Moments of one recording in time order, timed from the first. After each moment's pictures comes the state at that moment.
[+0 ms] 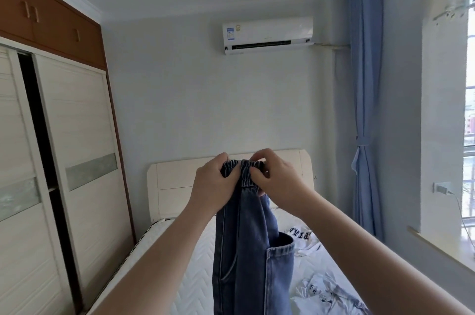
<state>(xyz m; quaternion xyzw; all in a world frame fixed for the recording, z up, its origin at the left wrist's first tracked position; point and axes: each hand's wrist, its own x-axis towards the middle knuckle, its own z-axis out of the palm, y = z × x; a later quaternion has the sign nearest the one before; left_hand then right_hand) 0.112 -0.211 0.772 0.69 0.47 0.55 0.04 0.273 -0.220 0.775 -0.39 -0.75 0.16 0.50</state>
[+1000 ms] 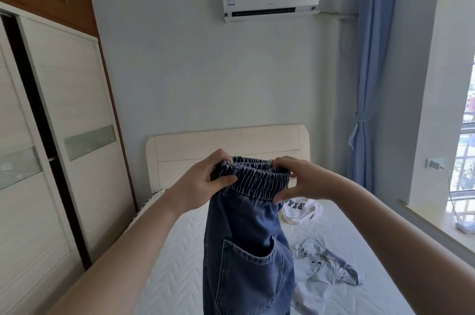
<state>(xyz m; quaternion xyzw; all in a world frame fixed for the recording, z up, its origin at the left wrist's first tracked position) 0.059 -0.221 0.722 0.82 0.39 0.39 0.12 0.341 -0.190 0.722 -0.42 -0.87 0.12 0.22</state>
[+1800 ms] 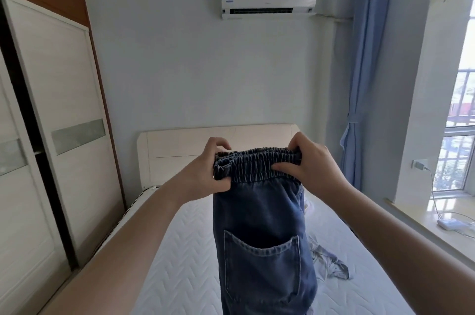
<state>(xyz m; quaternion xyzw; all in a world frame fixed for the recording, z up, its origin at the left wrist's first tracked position) 0.033 -0.230 0.734 0.82 0.42 0.35 0.17 0.298 -0.225 0.731 -0.49 -0.75 -0.01 0.45</state>
